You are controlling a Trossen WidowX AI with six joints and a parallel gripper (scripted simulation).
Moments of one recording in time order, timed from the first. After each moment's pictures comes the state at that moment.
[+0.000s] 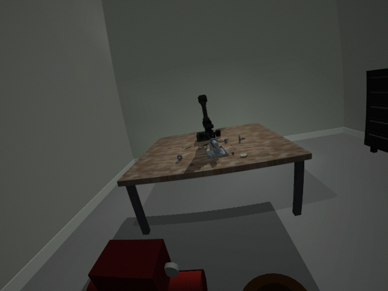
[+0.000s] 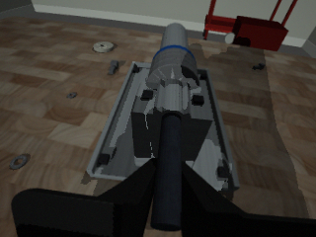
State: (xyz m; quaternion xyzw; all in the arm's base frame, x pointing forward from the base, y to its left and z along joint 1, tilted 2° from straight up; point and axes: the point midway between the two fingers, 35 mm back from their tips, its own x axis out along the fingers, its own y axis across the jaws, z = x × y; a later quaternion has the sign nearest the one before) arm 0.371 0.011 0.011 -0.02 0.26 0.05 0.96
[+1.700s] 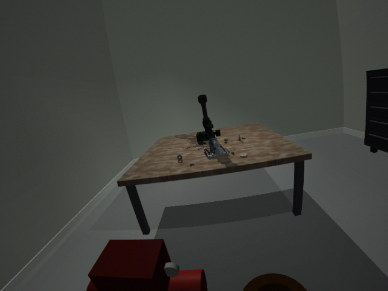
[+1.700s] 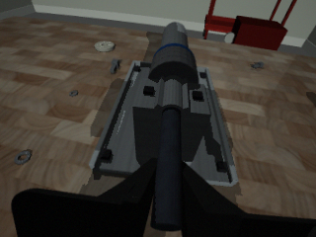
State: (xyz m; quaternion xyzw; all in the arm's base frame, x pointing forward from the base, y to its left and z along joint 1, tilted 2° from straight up) arm 0.364 0.010 0.011 -0.02 0.26 0.05 0.96
